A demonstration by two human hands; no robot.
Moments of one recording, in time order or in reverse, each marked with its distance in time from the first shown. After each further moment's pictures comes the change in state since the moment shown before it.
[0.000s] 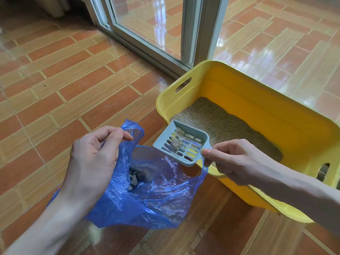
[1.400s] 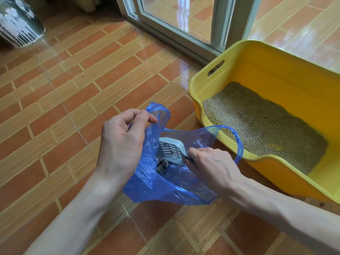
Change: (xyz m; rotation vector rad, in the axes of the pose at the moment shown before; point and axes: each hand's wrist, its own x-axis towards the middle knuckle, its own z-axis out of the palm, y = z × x) left_hand -0.011 0.007 -0.020 0.026 0.073 0.009; right_hand 0.058 0.054 0.125 -1.048 0.270 -0.564
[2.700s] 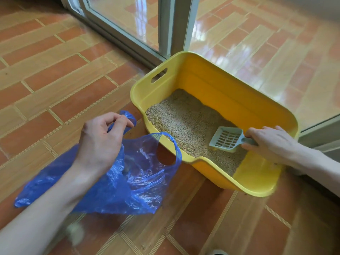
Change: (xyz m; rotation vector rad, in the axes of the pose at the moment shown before) left_hand 0.019 -0.004 0.081 0.170 -0.077 0.003; right_hand -0.086 0.240 -0.135 -0.494 -0.358 0.372
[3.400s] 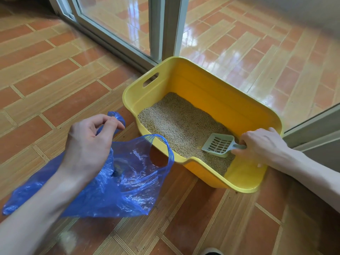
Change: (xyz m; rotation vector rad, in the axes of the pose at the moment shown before) left_hand -0.009 0.007 -0.012 -0.085 -0.025 0.041; right_hand -0.011 -0.009 -0.002 -0.011 0.040 0.158
